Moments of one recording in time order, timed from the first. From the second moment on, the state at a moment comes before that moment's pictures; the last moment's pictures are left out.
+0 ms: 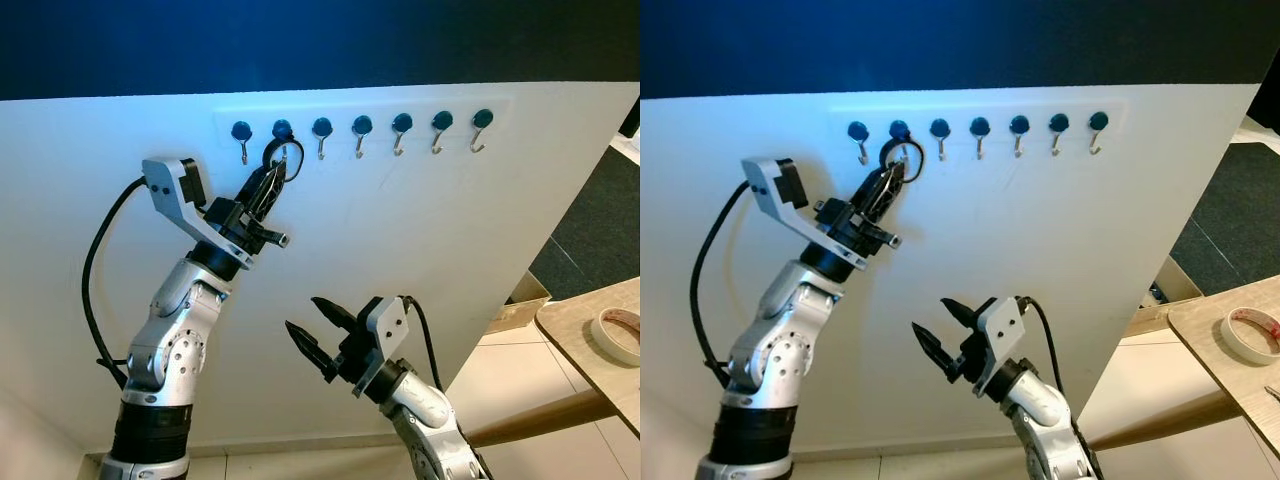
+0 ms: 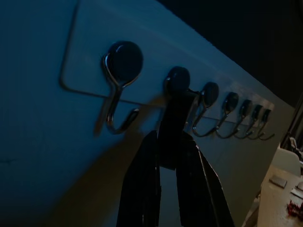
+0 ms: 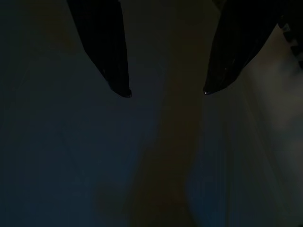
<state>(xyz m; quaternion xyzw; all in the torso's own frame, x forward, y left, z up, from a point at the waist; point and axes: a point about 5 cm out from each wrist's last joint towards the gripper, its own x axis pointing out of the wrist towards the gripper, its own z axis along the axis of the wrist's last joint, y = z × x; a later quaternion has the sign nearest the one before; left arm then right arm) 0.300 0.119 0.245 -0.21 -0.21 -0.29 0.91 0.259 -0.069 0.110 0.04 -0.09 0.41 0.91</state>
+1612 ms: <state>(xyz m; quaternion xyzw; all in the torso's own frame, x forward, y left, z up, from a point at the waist) 0.307 0.133 0.216 -0.29 -0.13 -0.24 0.92 0.258 -0.072 0.104 0.04 -0.07 0.40 0.91</state>
